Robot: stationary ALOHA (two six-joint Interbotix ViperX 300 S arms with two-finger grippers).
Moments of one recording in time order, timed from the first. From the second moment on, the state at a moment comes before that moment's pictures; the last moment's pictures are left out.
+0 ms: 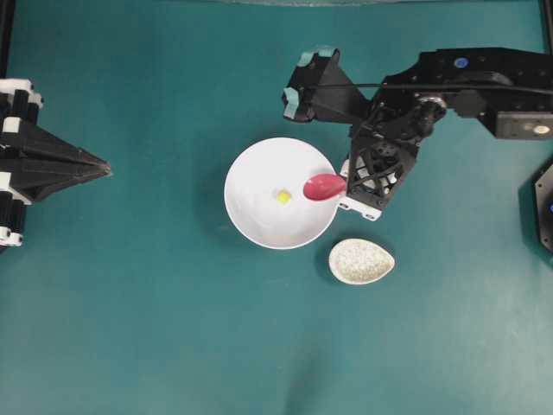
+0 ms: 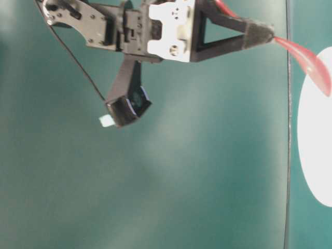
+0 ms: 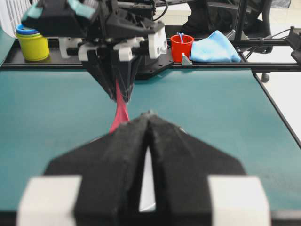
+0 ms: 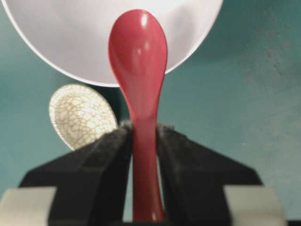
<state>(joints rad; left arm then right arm) -0.04 -0.94 1.16 0.02 -0.27 -0.01 -0.16 -0.02 0.33 0.21 1.04 0.17</state>
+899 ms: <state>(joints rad) -0.04 -0.94 1.16 0.02 -0.27 -0.01 -0.16 0.05 0.33 0.21 1.01 0.17</state>
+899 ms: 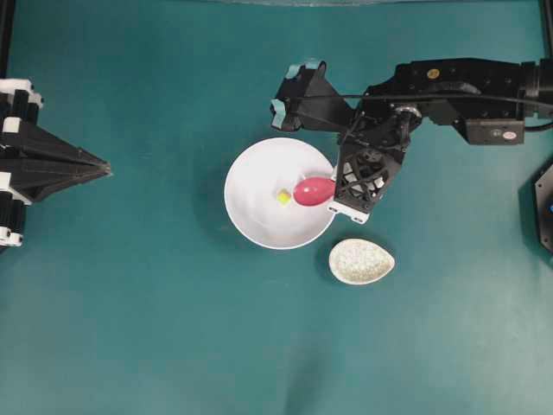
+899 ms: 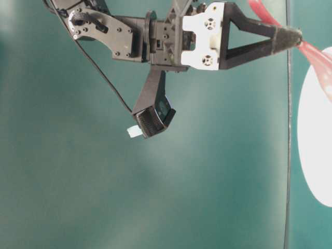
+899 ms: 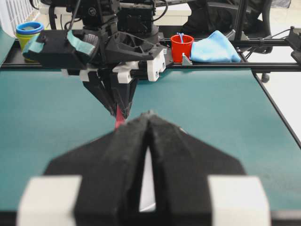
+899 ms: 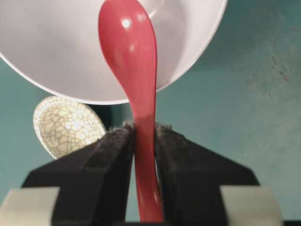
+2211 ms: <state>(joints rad) -0.04 -0.94 1.16 0.01 -0.27 -0.01 -0.16 0.04 0.26 0.21 1.00 0.15</state>
